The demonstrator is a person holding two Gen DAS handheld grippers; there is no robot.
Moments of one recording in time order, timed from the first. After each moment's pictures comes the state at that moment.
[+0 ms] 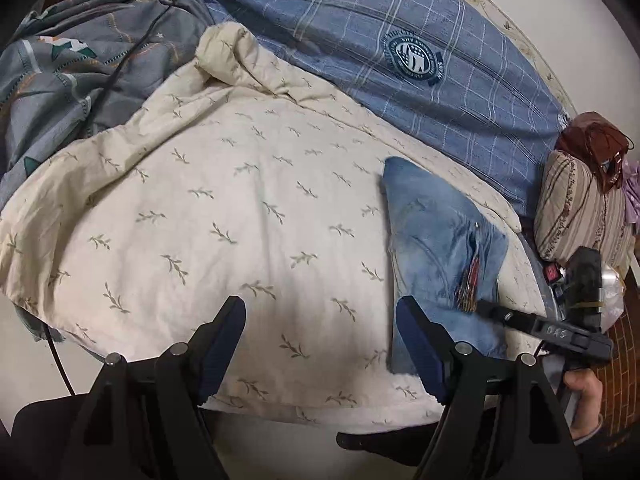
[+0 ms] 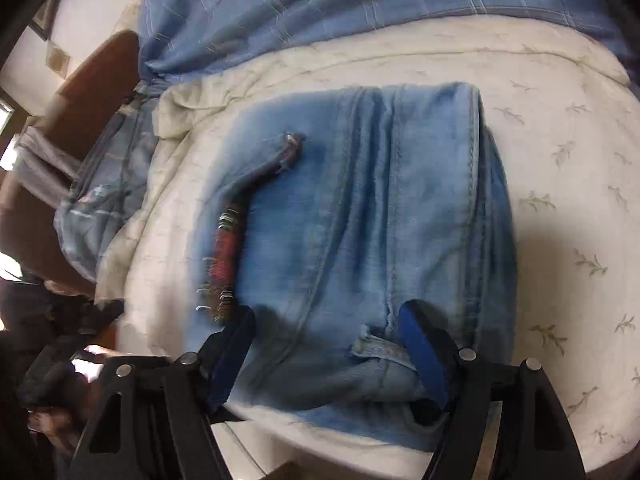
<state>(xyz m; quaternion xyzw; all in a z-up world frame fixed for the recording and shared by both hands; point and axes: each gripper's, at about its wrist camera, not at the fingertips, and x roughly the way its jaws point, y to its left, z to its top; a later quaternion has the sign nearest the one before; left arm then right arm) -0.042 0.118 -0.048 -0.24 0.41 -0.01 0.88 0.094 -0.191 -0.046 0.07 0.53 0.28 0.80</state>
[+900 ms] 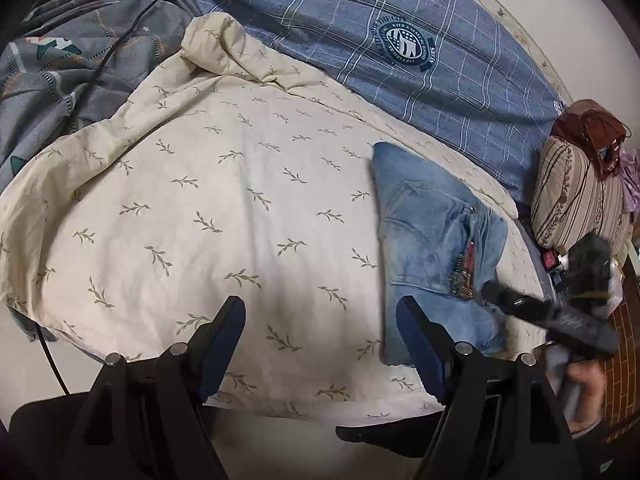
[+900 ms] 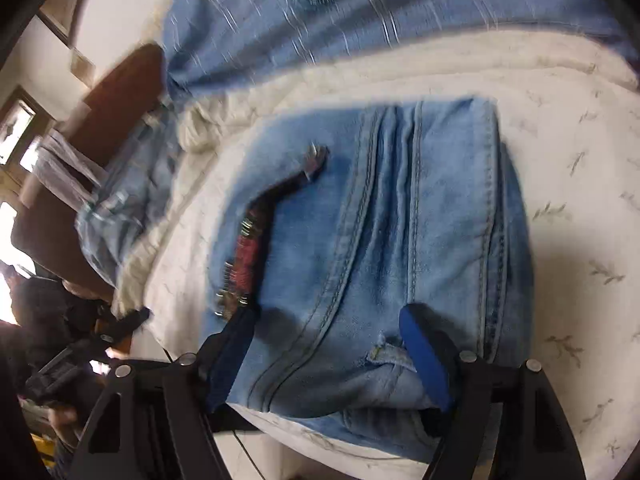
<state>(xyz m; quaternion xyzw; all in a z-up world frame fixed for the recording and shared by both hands) -0.037 0.109 -0.054 -0.23 0.42 -0.02 0.88 0.096 -0.187 -0.046 0.10 0.51 0.32 0.80</state>
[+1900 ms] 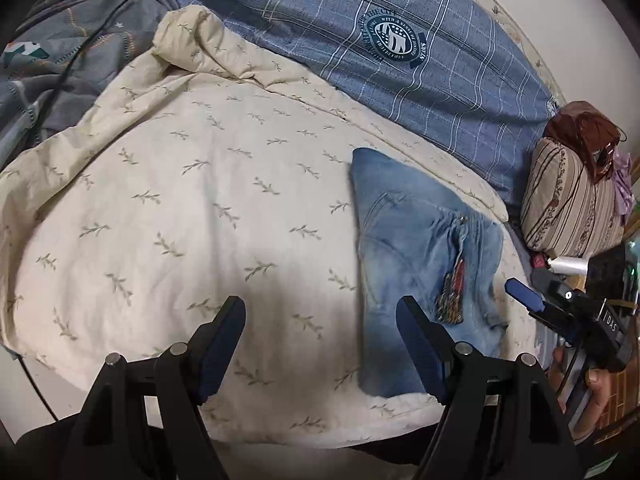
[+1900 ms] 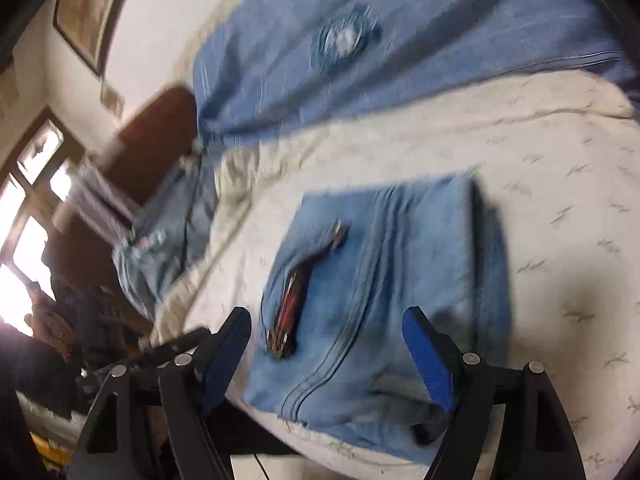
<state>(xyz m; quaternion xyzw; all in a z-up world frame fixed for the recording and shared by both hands) -0.003 0.103 -0.054 -0.25 0.42 -0.06 0.87 0.090 -0.225 -0.008 0.16 0.43 0.34 0.82</state>
